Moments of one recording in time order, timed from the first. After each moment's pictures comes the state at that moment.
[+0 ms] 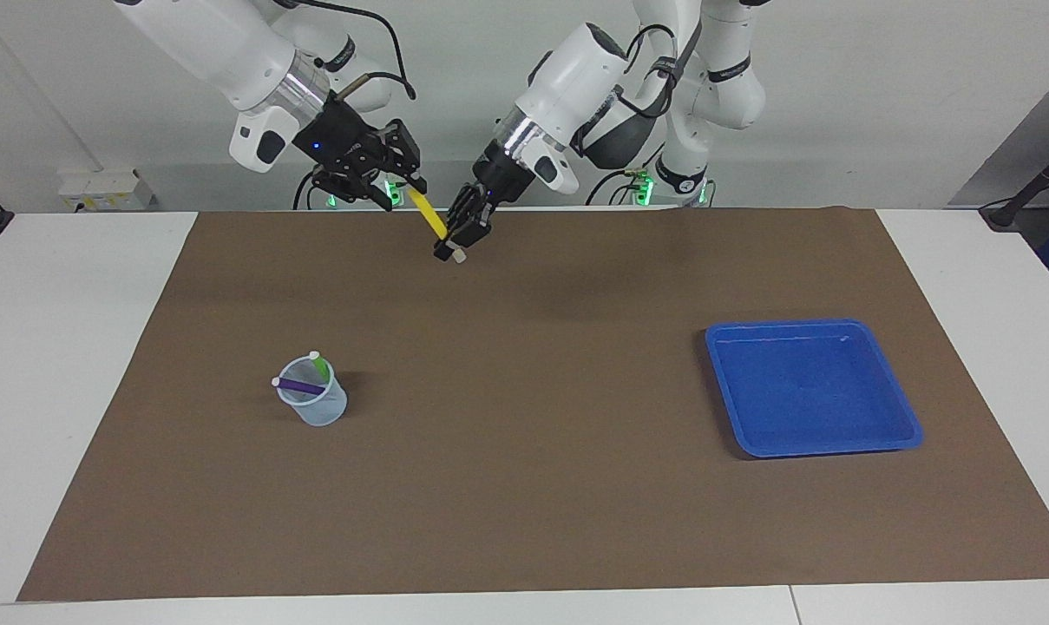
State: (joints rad) left arm -0.75 0.12 -0.08 -1.82 -0.51 2.69 -1.96; right arm 0.16 -0.02 -0.01 -1.57 0.52 1.53 0.13
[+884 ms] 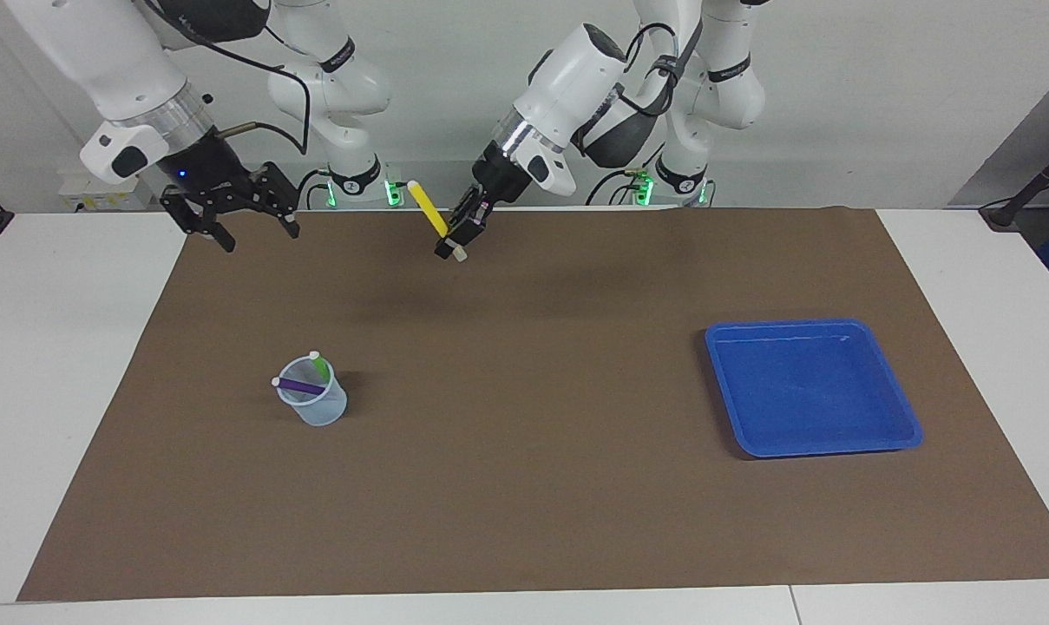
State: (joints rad) left arm -0.74 0.11 -0.07 -1.82 -0.51 2.54 -1.75; right arm -0.04 -0.03 -0.02 -1.73 0.16 1.79 -0.17
